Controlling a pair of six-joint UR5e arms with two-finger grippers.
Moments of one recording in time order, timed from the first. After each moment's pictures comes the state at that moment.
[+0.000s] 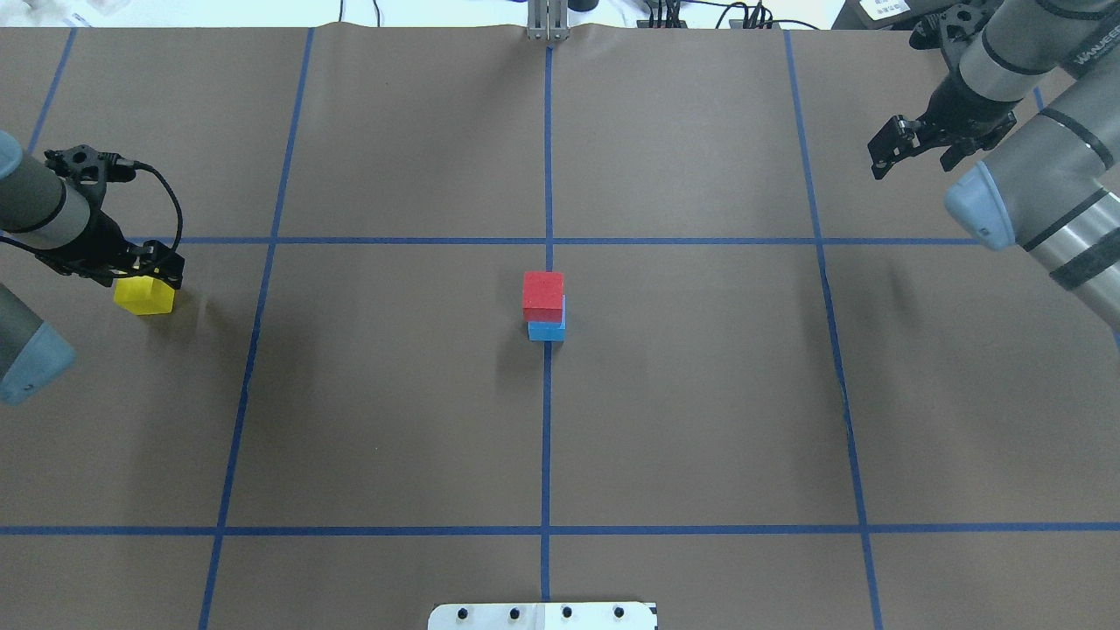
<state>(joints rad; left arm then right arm) -0.96 -1.75 -1.53 -1.94 -2.14 -0.76 1.11 -1.13 1.48 -1.51 2.21 0.49</state>
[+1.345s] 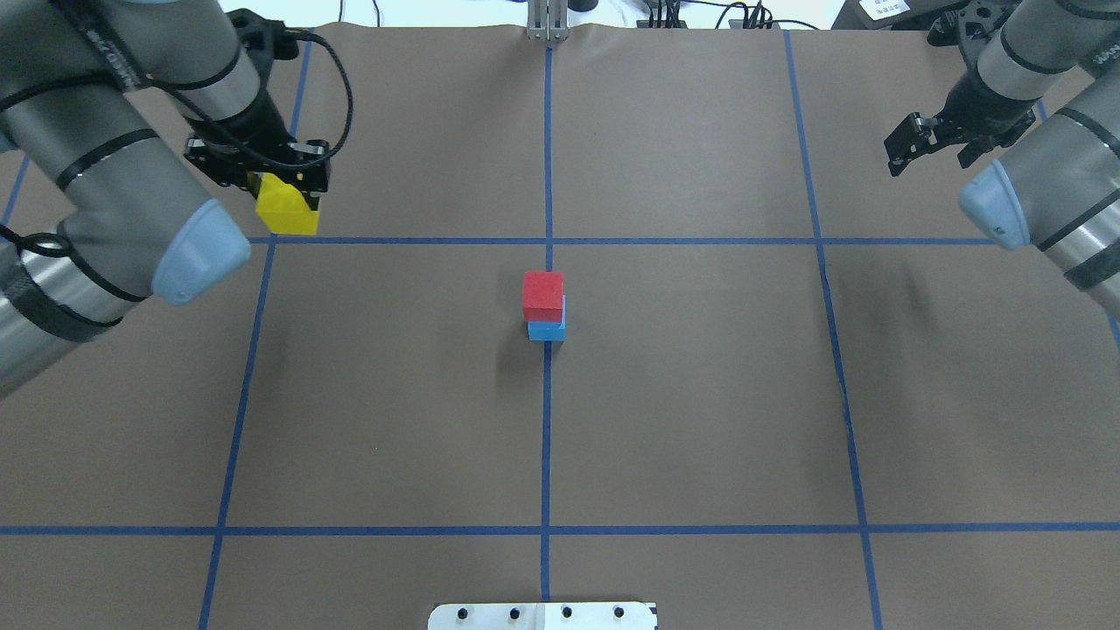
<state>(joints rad) -0.89 -2.23 -1.72 -1.30 -2.14 -0.78 1.13 -1.15 1.49 -1.51 2.19 0.48</state>
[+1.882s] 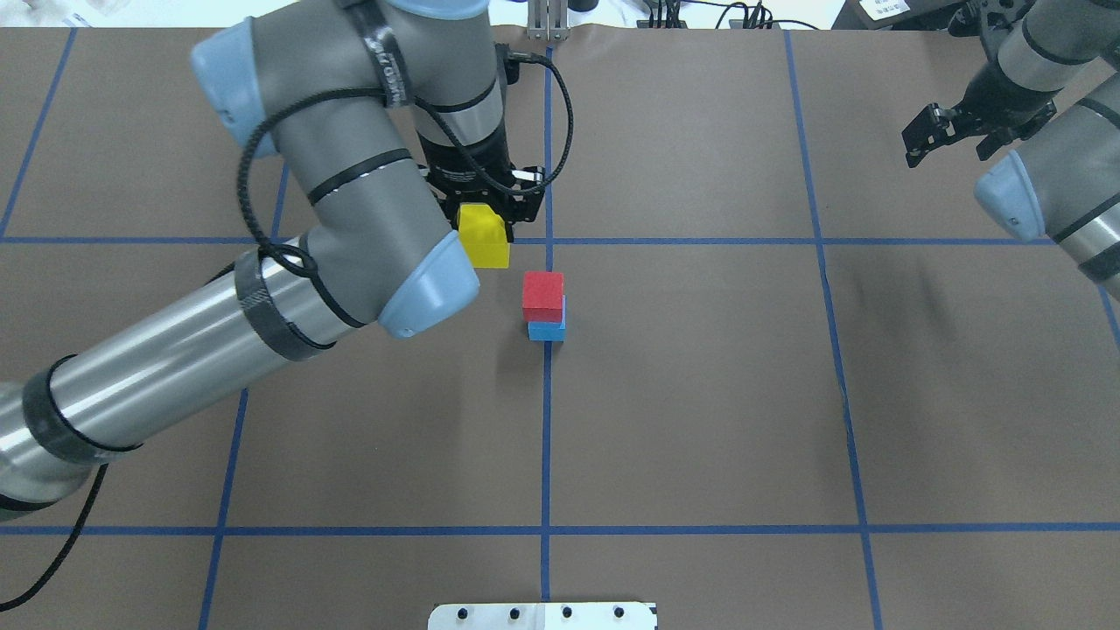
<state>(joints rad) -0.71 -2.56 -1.52 -1.27 -2.13 -0.96 1.15 -1.15 1.48 -1.52 2.19 0.48</state>
